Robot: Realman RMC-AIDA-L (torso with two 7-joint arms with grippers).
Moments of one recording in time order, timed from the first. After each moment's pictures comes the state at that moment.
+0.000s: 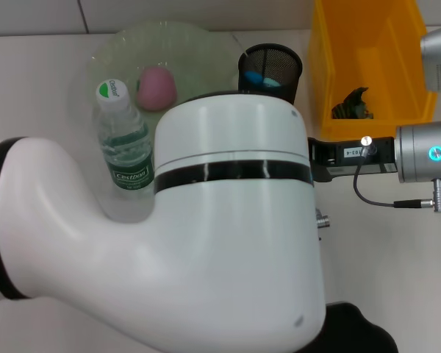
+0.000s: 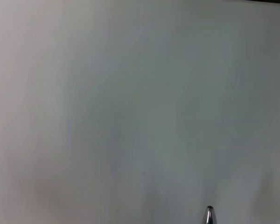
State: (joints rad) left arm -0.96 -2.08 2.48 1.61 2.75 1.44 -1.72; right arm 0.69 2.06 -0.85 -0.47 -1.99 -1.42 2.31
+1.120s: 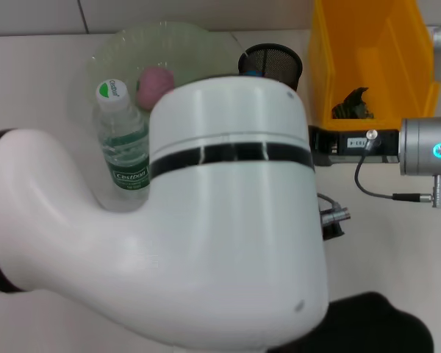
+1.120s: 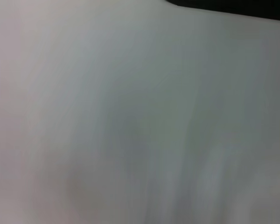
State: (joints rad) left arm -0.96 -2.08 2.45 1.63 2.73 1.40 -1.78; right arm 0.66 2.07 -0.83 -0.47 -1.91 -1.42 2.19
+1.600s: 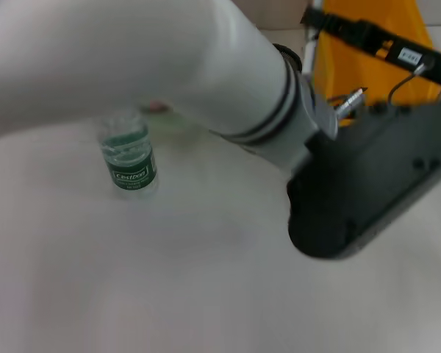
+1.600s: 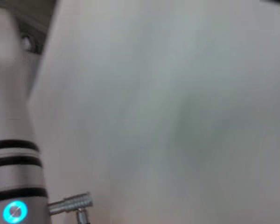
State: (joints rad) left arm -0.85 -2.07 2.03 1.61 2.45 1.28 -1.63; right arm 0.58 2.08 -0.82 -0.52 -1.45 -1.38 1.76
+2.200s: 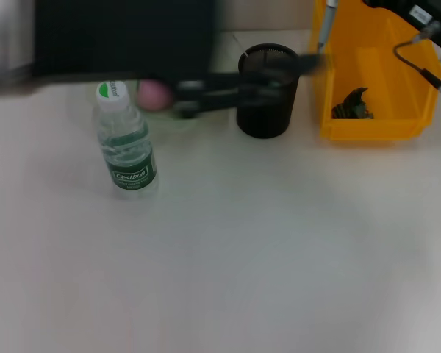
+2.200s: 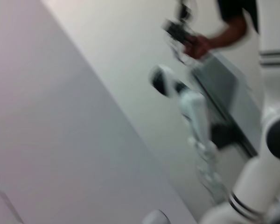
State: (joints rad) left arm -0.36 -2.07 1.24 1.50 1.36 1.61 -1.25; right arm 0.63 2.08 -0.82 -0.43 -1.19 -1.30 1.15
